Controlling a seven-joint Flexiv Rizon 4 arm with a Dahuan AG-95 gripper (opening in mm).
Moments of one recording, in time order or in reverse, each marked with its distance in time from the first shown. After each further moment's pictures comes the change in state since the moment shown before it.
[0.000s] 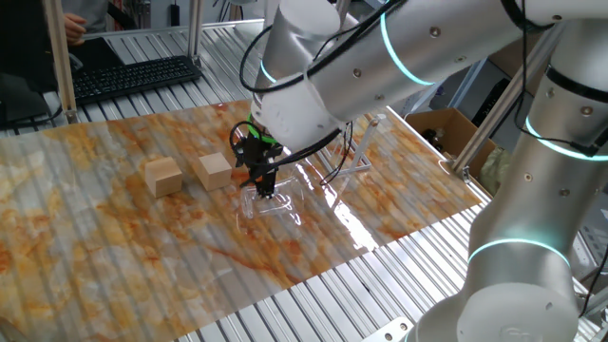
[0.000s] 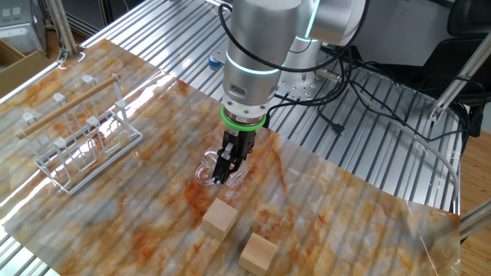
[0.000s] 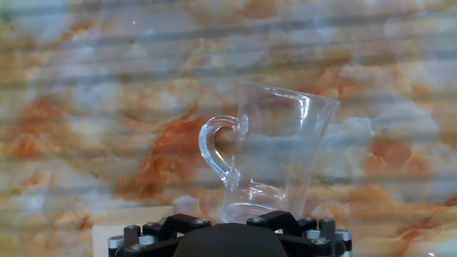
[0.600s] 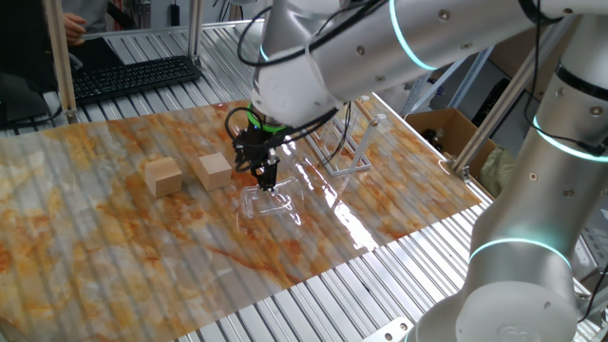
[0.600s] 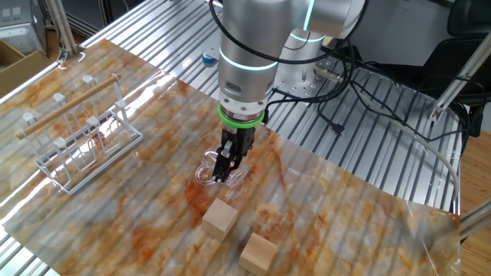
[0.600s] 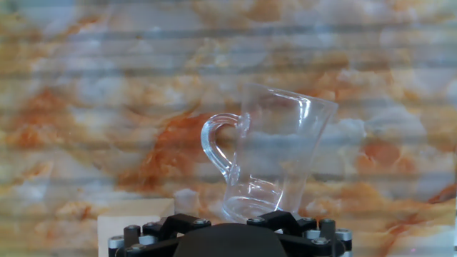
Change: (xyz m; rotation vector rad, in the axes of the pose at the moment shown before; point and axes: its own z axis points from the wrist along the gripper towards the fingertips) arm -0.001 0.004 -0.012 0.020 0.019 -0.016
